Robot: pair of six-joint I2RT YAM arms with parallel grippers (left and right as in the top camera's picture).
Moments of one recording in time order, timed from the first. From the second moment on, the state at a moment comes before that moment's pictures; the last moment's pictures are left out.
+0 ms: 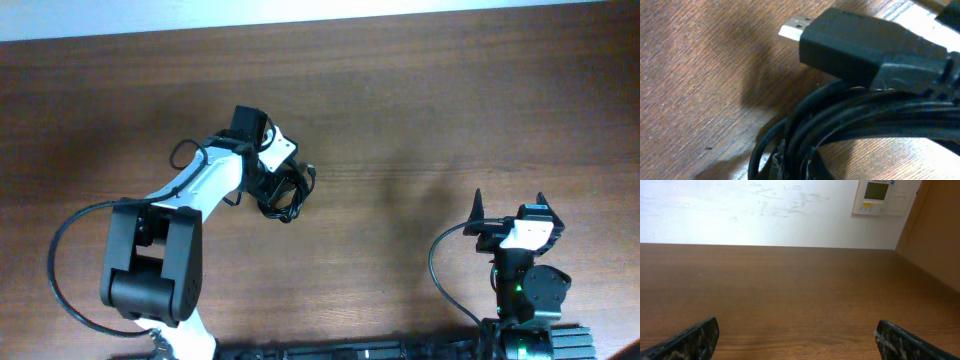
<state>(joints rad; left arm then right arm) -0.27 1.90 1.15 -0.62 0.12 0.40 -0.14 0.01 0.01 -0.07 0.03 -0.08</state>
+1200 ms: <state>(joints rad) -0.37 1.84 1.11 -0.46 -0.02 -0.51 -0.14 0.01 0.01 -0.07 0.03 -0.08</state>
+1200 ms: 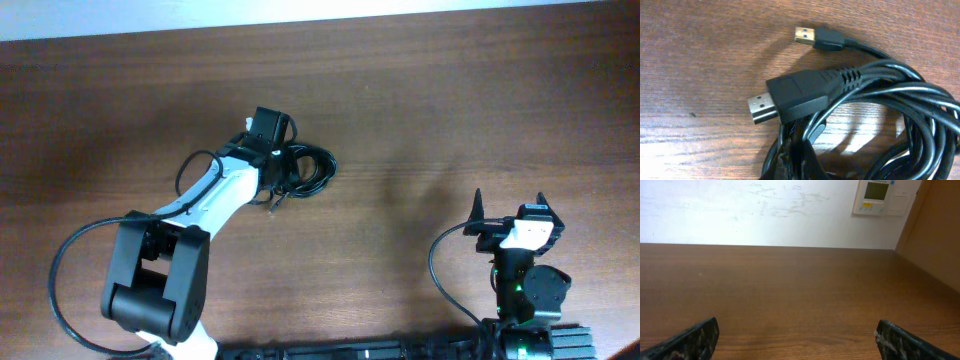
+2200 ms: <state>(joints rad) -0.41 1.73 0.94 -0.67 -0.09 -0.68 -0.14 0.01 0.01 -0.05 -0.30 0.28</state>
